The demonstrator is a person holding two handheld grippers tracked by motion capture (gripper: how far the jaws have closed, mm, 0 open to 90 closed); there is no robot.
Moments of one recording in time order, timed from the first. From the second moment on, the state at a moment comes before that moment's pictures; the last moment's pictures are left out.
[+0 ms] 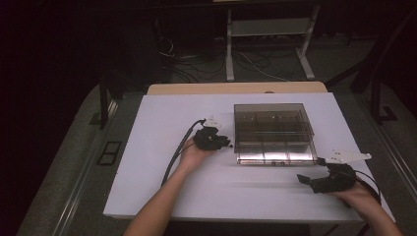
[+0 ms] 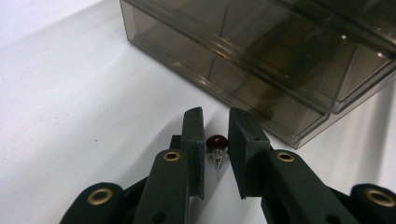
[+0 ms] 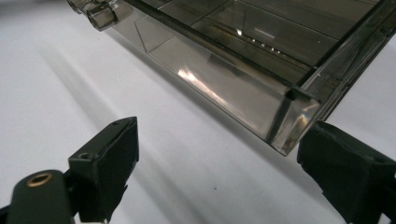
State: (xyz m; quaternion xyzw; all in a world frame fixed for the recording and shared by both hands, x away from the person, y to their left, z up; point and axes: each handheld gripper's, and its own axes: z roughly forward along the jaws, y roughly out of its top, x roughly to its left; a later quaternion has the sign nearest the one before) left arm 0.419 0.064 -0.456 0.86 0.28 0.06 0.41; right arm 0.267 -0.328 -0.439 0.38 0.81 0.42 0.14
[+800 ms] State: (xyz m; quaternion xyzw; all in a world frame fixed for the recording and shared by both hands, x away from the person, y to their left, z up) left arm 0.418 0.065 -0.454 0.87 0.28 0.07 0.40; right arm 0.267 -0.327 -0.439 0.38 0.81 0.42 0.14
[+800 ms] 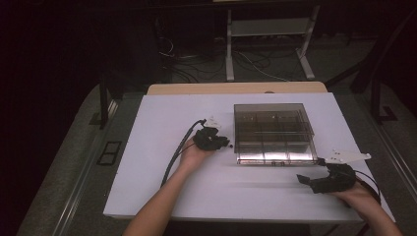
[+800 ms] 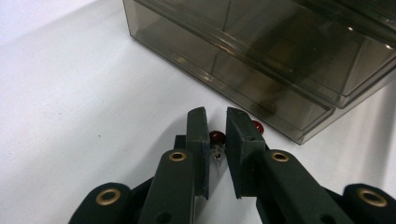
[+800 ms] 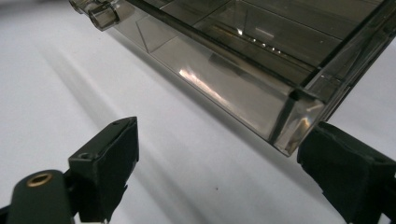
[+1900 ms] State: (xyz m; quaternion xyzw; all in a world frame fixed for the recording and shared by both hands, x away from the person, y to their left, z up) left arm 0.402 0.089 -0.410 0.85 0.26 0.03 0.45; right arm 0.266 -0.328 -0.438 0.38 0.81 0.42 0.14
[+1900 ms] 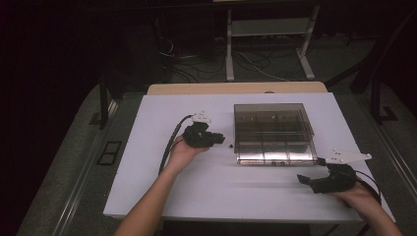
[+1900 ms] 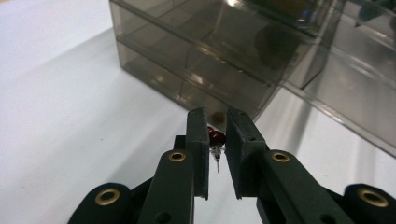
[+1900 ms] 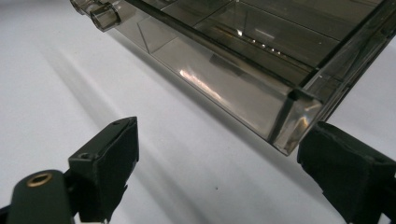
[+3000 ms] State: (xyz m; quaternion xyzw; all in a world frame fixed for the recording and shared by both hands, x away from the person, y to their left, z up) left arm 0.372 0.072 -0.369 0.85 0.19 0.03 0.49; right arm 0.266 -0.328 -0.438 0.38 0.81 0.42 0.14
